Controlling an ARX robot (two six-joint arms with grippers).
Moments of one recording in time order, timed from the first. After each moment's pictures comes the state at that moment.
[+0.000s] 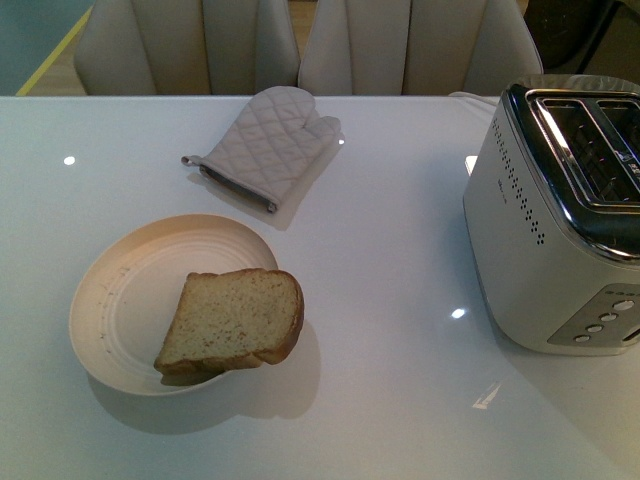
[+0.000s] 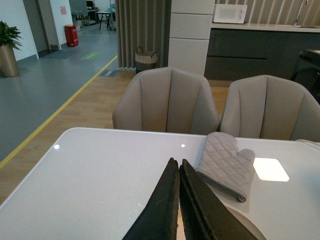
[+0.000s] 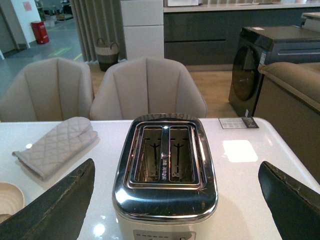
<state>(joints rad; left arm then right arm) 0.00 0.36 0.01 0.36 0.00 -0.01 0.00 0.01 0.02 0.00 0.00 0.00</state>
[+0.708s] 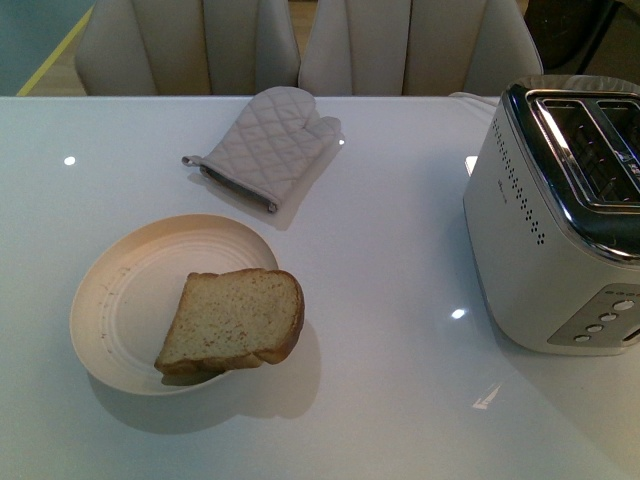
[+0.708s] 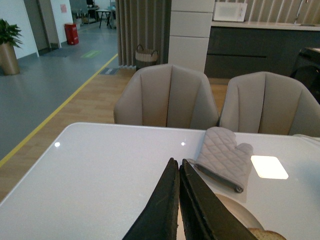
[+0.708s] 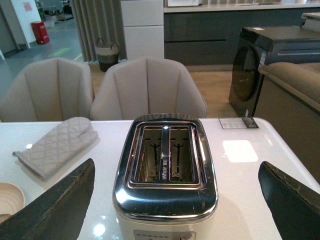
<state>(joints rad) 0.00 0.01 0.01 0.01 0.00 -0.01 0.00 0.01 0.02 0.00 0.00 0.00</state>
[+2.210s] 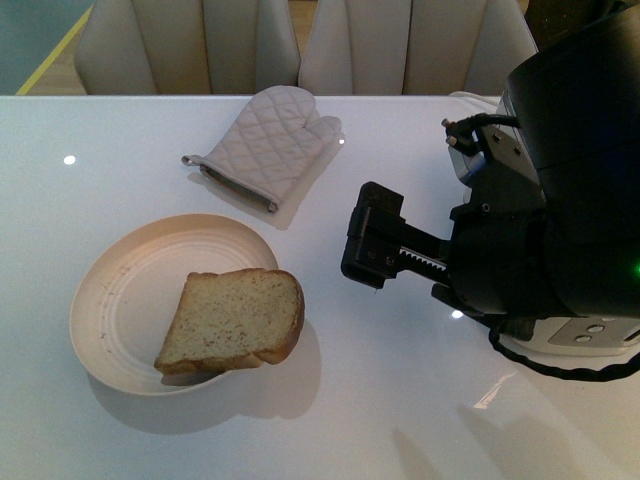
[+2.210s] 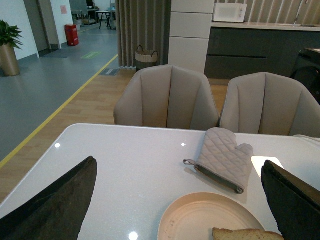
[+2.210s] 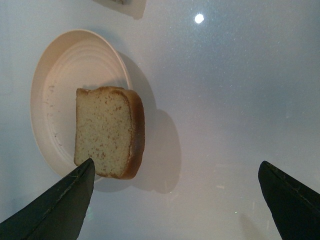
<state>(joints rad) 0.00 0.00 0.01 0.00 0.00 -0.01 0.49 1.88 0.70 0.36 -0.10 0.67</state>
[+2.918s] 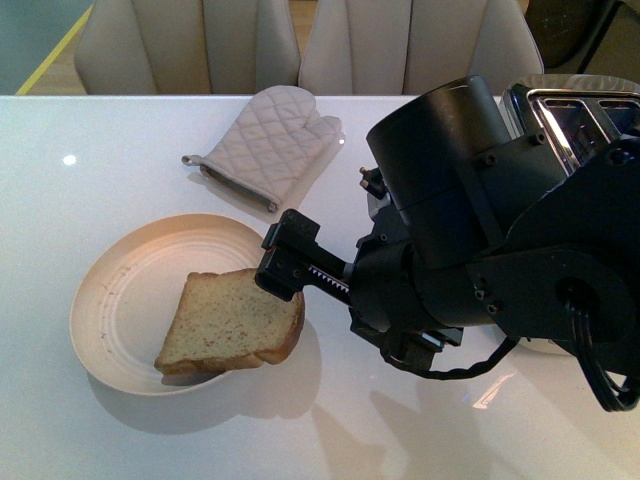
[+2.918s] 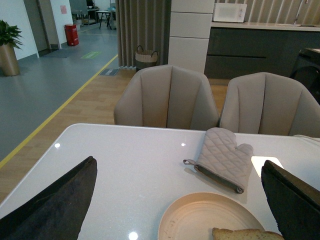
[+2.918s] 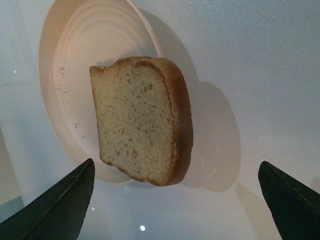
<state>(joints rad) 0.00 0.00 0.01 0.00 0.00 -0.01 0.59 2.11 0.87 0.37 -0.18 0.89</state>
